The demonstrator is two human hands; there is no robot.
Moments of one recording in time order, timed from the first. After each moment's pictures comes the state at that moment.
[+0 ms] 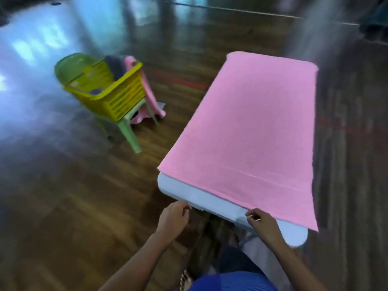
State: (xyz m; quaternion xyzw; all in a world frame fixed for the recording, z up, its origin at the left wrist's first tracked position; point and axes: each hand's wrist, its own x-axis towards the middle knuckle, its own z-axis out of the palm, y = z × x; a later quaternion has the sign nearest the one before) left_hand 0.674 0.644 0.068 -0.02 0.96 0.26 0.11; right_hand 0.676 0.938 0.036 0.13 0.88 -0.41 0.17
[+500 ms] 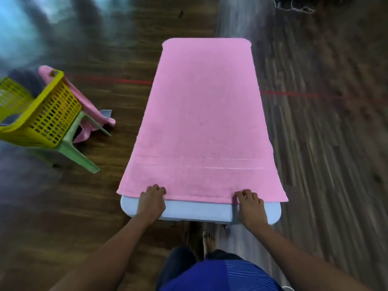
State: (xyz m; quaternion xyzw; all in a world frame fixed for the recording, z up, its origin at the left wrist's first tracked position) left_hand 0.548 0.659 0.034 0.13 0.98 0.08 0.14; right_hand 0.661 0.971 -0.017 0.13 0.98 -0.10 0.11
